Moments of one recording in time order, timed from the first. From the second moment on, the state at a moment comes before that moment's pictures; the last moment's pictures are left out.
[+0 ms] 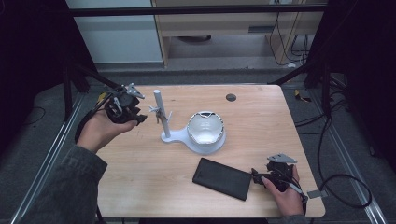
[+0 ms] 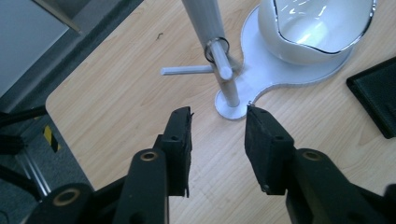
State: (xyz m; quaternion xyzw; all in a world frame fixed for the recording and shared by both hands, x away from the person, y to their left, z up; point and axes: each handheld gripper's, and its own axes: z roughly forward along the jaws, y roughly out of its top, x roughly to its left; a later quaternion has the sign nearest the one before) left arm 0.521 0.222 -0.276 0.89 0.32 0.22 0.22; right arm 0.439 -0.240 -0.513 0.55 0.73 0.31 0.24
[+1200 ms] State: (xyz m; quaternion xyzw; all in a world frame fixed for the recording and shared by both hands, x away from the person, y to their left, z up) left arm 0.438 0.170 -0.450 0.89 0.27 0.13 0.34; right arm 0.419 -0.243 -0.496 0.52 0.74 0.34 0.25
